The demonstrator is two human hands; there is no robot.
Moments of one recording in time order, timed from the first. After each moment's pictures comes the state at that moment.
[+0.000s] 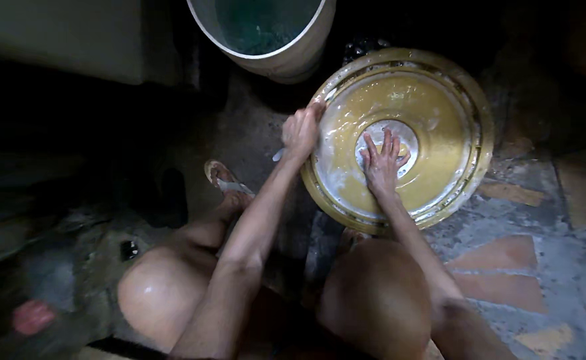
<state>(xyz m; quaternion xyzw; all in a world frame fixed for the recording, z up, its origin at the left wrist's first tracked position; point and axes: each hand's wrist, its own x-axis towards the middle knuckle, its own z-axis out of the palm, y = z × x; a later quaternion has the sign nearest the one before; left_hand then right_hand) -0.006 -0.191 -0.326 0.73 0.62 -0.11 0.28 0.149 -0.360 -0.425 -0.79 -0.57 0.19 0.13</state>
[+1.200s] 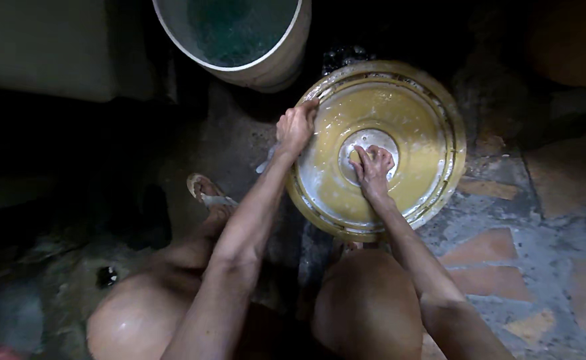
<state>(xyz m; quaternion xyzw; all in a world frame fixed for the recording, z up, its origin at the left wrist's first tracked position) 0.014 -0.189 -0.306 0.80 0.56 -0.07 0.21 0.173 -0.367 -0.427 -0.78 -0.57 0.19 0.20</state>
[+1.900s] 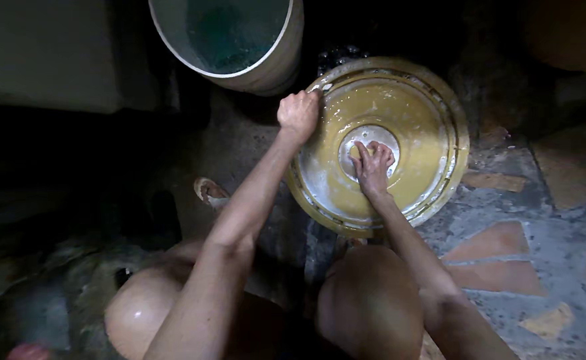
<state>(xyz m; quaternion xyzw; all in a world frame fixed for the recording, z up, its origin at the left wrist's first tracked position) 0.053 -0.151 -0.311 0.80 0.53 -0.21 0.17 0.164 -0.364 -0.428 -0.80 -0.55 0.17 0.19</state>
